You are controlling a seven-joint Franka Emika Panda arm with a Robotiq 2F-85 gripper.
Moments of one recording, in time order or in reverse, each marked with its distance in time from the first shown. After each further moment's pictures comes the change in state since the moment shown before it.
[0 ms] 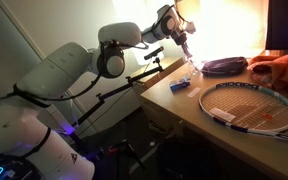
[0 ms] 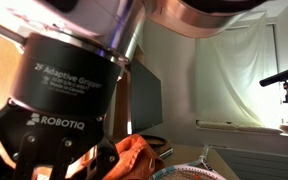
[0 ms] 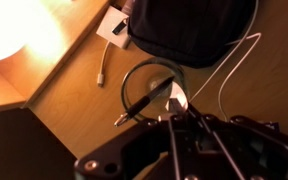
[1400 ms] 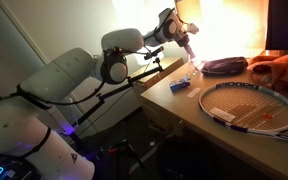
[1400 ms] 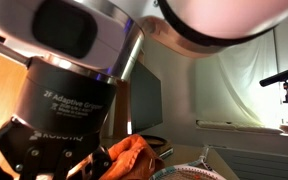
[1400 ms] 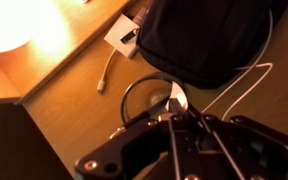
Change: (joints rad) arm 0.007 0.084 -0.036 0.103 0.012 0.044 -0.146
